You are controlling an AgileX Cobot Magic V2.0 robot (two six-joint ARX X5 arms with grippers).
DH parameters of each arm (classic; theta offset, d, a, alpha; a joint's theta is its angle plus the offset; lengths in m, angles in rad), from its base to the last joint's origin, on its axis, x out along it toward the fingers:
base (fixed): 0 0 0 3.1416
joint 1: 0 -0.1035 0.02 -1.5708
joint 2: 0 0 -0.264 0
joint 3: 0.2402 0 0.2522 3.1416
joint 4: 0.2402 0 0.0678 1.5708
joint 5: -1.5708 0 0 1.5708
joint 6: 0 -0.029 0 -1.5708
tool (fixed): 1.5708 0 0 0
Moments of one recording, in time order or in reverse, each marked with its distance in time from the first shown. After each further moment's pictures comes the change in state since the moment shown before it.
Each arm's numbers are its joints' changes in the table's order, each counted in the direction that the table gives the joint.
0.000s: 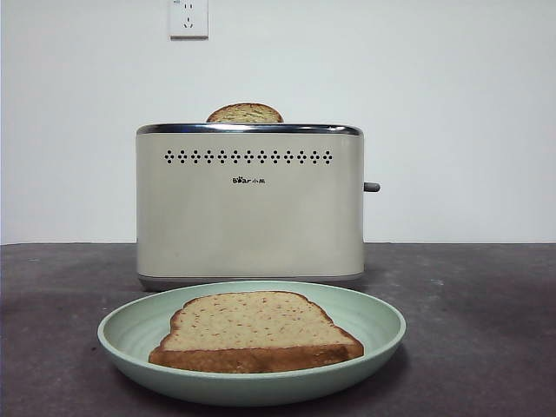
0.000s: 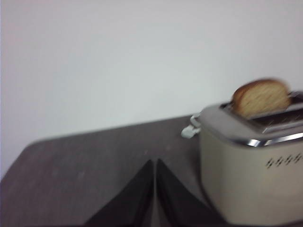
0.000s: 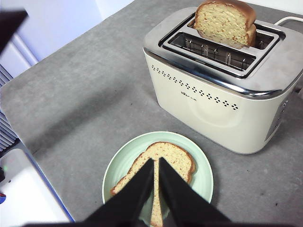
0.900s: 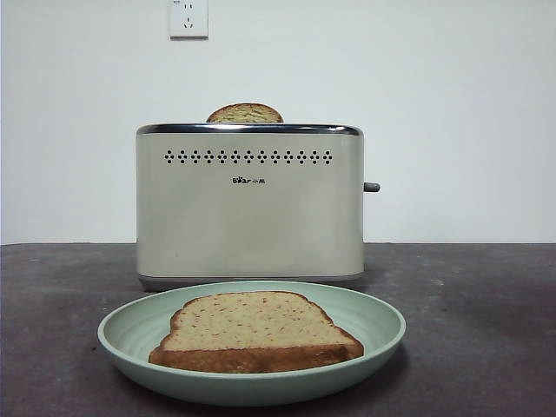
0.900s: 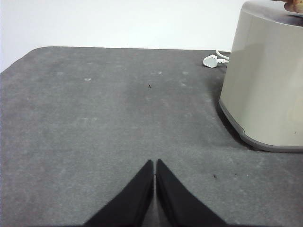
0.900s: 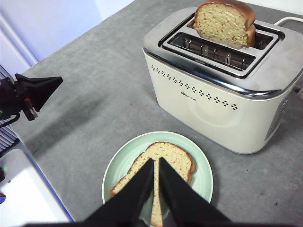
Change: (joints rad) left arm 0.000 0.272 -0.346 0.108 0.092 0.111; right arm 0.001 0.000 0.000 0.000 0.000 0.000
